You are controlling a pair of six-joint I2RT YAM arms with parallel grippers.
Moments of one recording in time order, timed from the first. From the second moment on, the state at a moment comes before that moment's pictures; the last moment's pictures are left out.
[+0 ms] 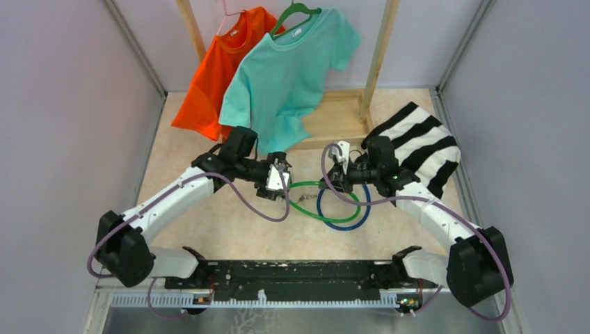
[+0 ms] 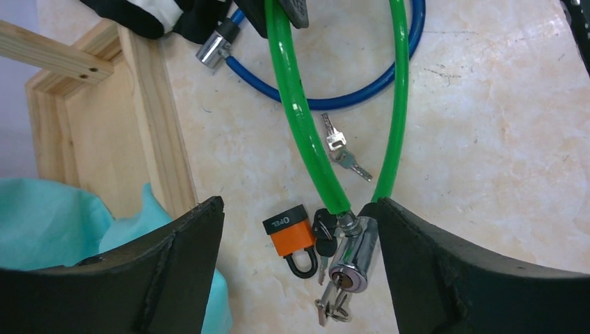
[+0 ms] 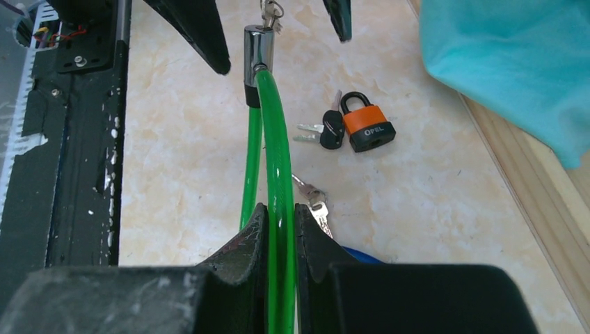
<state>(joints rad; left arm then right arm) -0.62 1.34 1.03 -0.51 0.71 1.15 0.41 1.16 0.73 -0.13 -0.94 -0.46</state>
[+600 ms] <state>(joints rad) -0.57 1.23 0.88 -0.29 0.67 0.64 0.30 1.16 0.63 0.06 -0.83 -0.26</state>
